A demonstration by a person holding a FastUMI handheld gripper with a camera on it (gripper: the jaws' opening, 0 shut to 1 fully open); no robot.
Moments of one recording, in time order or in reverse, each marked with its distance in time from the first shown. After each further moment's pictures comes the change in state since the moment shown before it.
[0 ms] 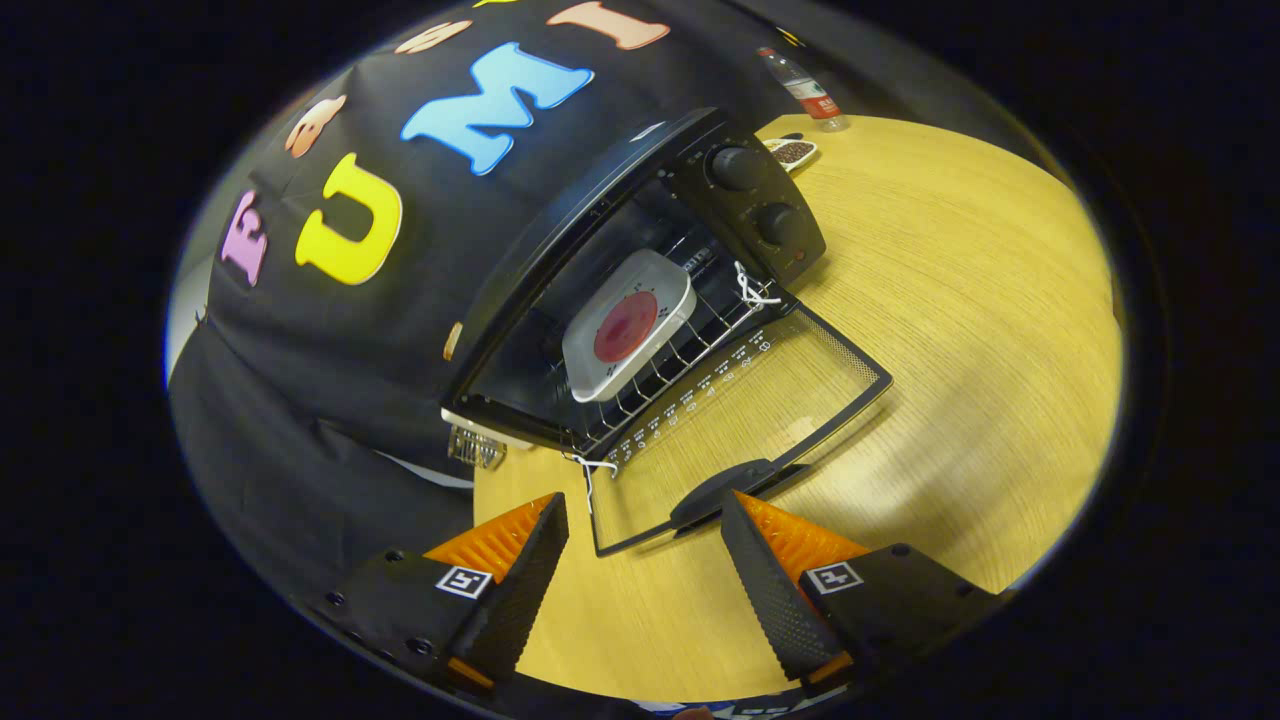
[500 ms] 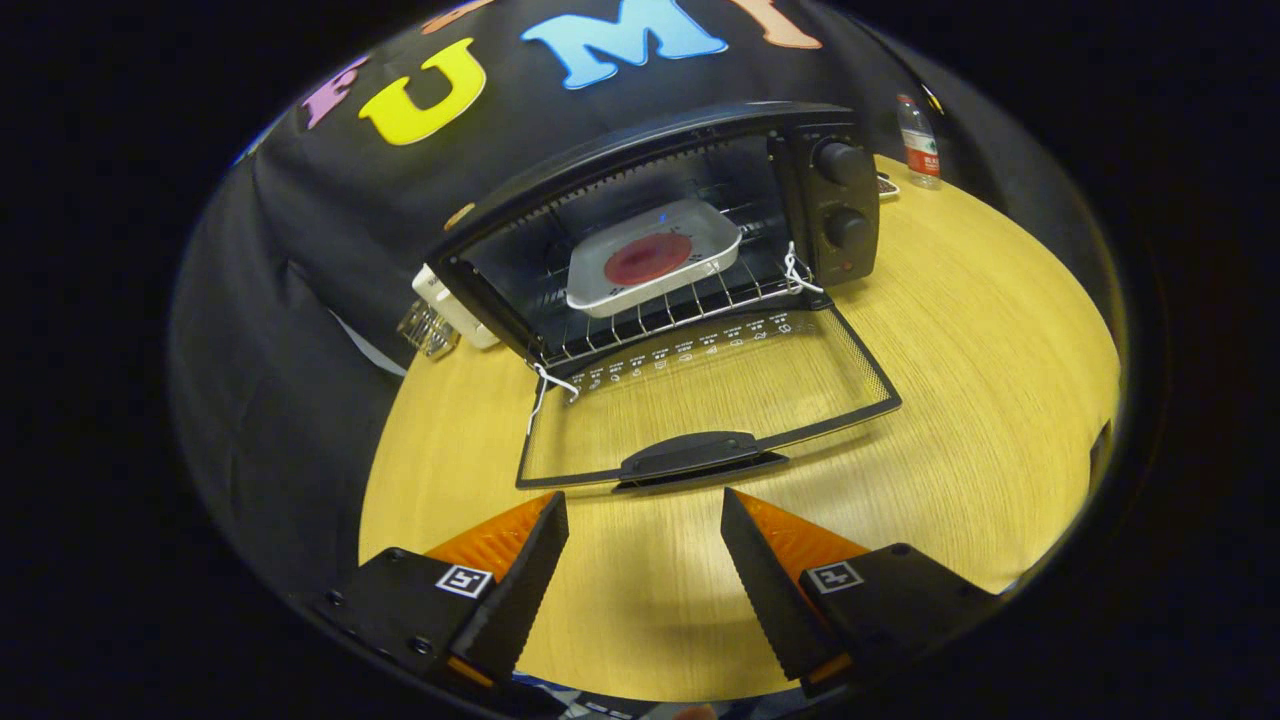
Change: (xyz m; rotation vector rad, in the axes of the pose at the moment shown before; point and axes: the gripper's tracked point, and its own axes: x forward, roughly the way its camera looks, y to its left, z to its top) arm 0.015 -0.031 -0.032 -0.397 0.113 -0.132
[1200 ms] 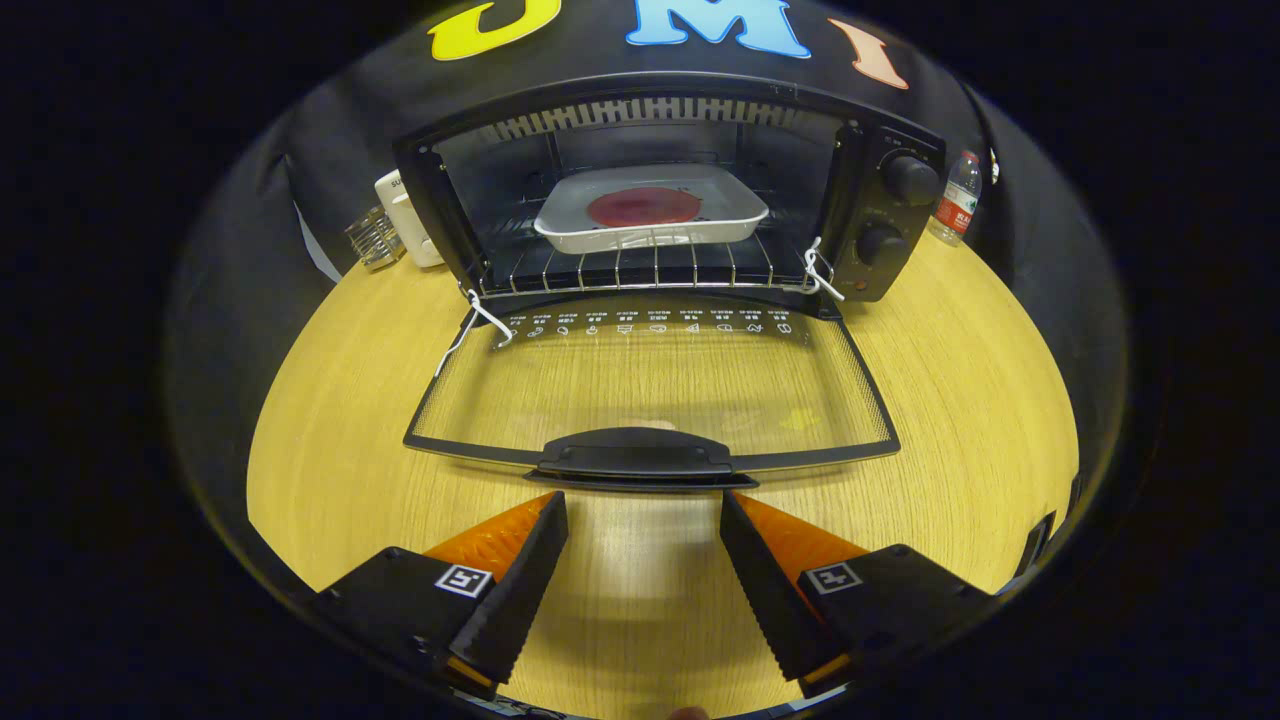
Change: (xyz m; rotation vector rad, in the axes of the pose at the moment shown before) arm 0.036 -0.034 -0.013 -0.212 0.093 -0.190
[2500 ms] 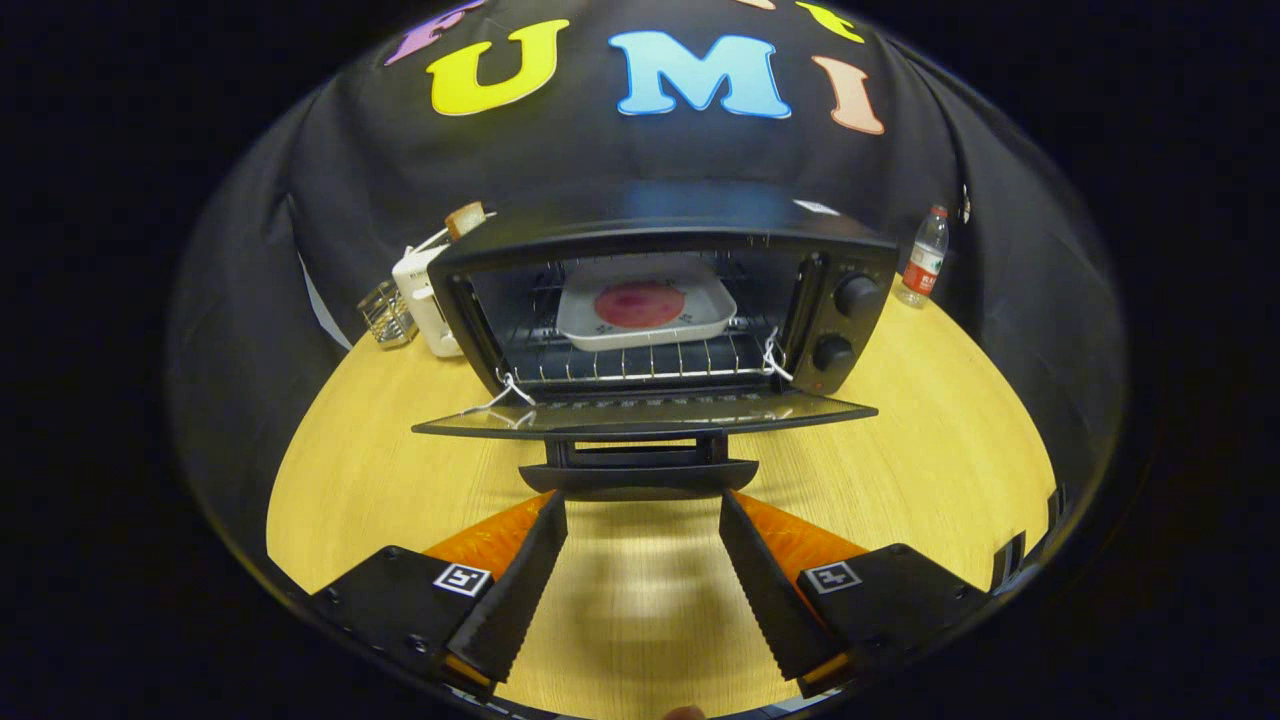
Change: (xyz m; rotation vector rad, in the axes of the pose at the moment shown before) arm -0.063 0.004 0.052 0.023 -0.267 -0.033
